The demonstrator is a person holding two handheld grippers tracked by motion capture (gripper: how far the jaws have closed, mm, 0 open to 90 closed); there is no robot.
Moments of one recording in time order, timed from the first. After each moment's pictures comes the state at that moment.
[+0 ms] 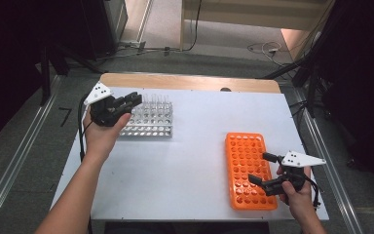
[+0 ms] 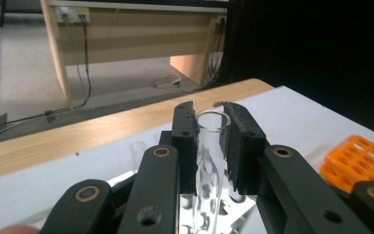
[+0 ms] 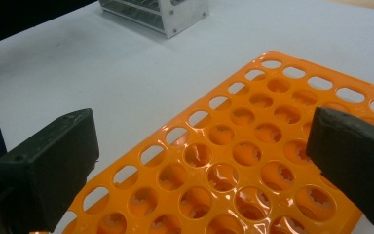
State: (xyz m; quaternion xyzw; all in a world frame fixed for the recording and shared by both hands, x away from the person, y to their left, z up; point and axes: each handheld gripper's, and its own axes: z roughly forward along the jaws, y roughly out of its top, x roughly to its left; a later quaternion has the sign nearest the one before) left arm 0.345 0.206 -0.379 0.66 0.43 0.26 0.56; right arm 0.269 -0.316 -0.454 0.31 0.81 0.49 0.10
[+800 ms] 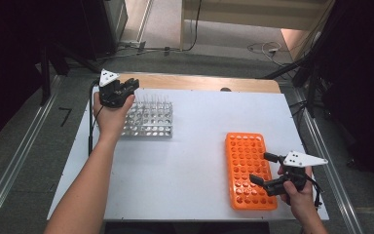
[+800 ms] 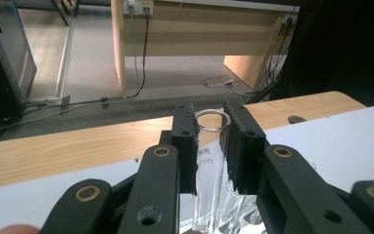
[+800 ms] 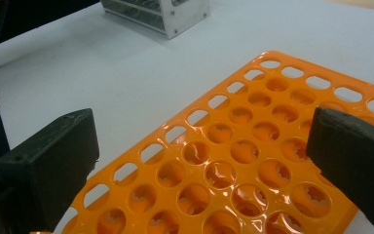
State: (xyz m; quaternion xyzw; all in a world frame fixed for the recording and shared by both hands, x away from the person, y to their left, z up) left arm 0.409 0.205 -0.404 0.63 0.50 0.31 0.51; right arm 0.269 -0.319 -0.453 0.31 0.81 0.49 0.10
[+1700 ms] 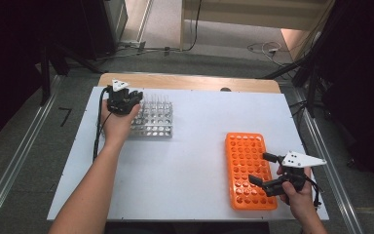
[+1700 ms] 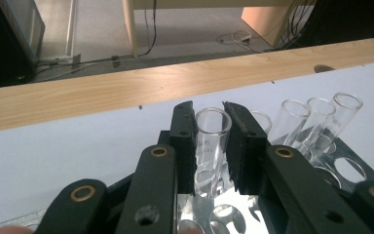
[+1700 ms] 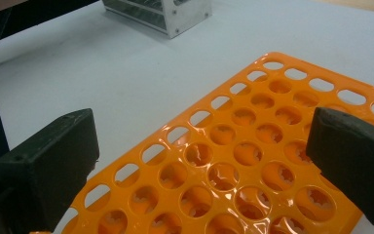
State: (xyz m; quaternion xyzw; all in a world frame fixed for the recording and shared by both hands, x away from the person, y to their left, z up) left arm 0.413 0.194 -0.432 0.66 0.54 0.28 0.44; right arm 0.269 -0.317 -0.453 0.30 0.81 0.49 0.10
